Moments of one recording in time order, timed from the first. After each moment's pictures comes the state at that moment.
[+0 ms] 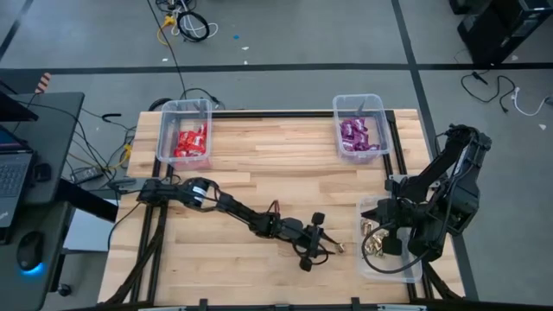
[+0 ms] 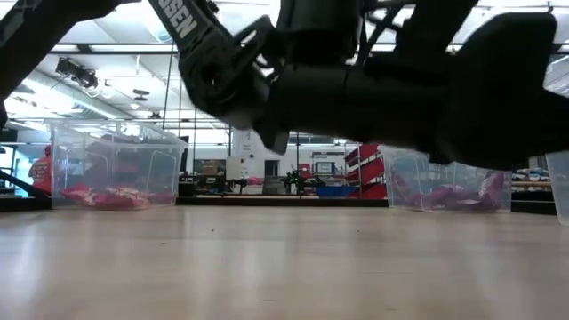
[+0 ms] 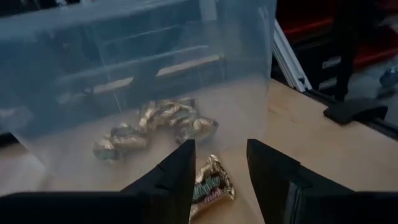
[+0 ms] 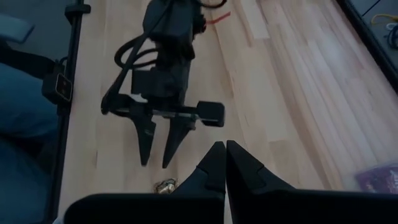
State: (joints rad) left arm -0.29 2.44 1.54 0.79 -0.01 0.18; right arm 0.95 1.24 1.39 -1.34 0.68 0.98
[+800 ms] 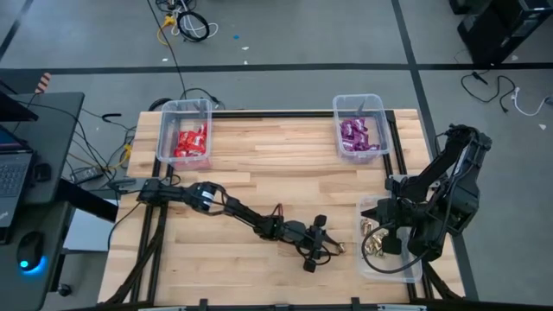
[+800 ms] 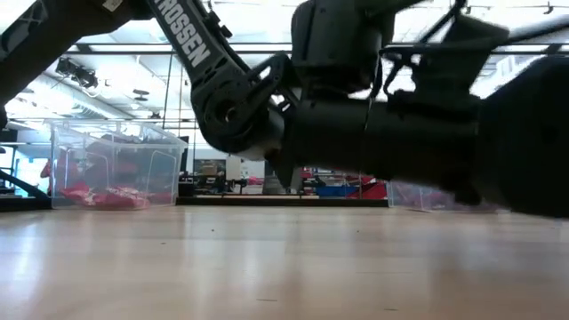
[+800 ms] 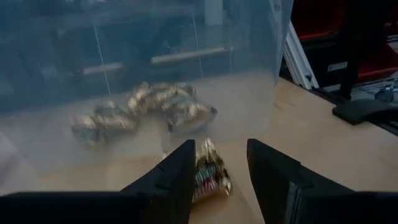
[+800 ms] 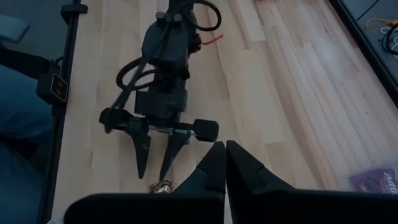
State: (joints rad) left arm -0.28 2.55 1.62 0.83 -0.02 0.08; right arm 0.95 1.24 1.39 -1.35 0.69 0.97
